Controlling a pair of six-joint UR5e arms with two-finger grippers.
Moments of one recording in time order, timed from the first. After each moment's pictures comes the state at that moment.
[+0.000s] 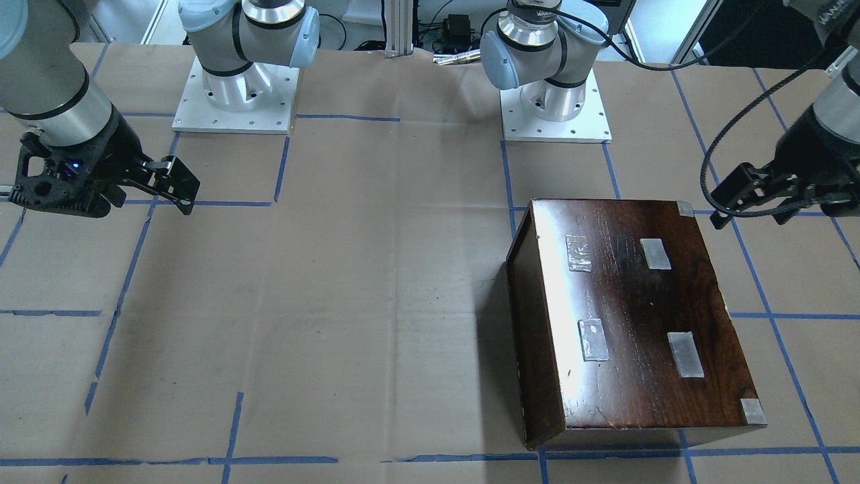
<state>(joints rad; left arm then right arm) -1.12 -1.65 -1.56 -1.45 1.53 0.34 1.43 -1.52 1.65 -1.63 -1.57 -0.03</state>
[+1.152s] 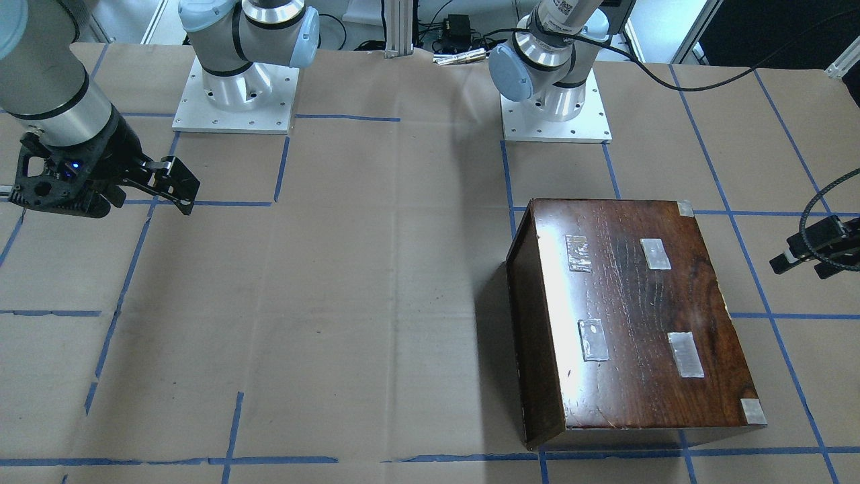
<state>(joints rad) -0.94 -1.88 -1.43 -1.54 1.31 0.59 1.43 -1.52 1.65 -1.63 -1.57 -0.03</state>
